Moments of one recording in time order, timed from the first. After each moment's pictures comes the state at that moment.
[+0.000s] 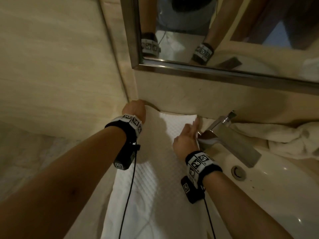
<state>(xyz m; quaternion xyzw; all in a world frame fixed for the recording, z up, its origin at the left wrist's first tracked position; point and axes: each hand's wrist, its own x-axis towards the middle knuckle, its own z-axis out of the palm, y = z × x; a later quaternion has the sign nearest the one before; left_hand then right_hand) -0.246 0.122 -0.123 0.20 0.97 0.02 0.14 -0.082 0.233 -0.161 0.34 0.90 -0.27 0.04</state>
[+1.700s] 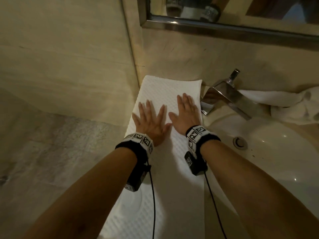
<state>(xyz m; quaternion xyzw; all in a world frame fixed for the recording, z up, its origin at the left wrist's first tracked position) -0.064 0.070 -0.179 0.25 0.95 0.03 0.17 -0.037 0.212 -0.170 0.21 0.95 -0.21 0.10</state>
